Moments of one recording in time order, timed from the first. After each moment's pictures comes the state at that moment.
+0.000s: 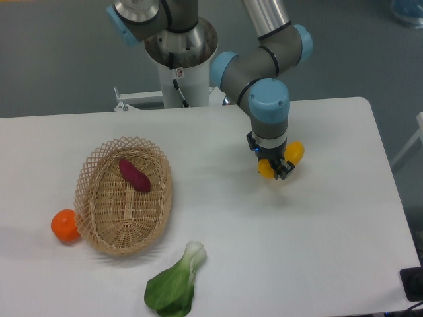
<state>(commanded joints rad) 2.61 -1.88 -1.98 -0.76 1.70 1.54</state>
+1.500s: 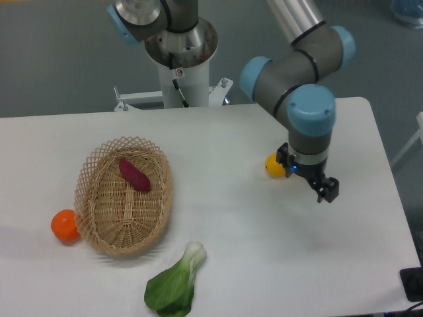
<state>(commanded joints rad) 2.64 -2.01 -1.49 -1.10 1.58 1.43</state>
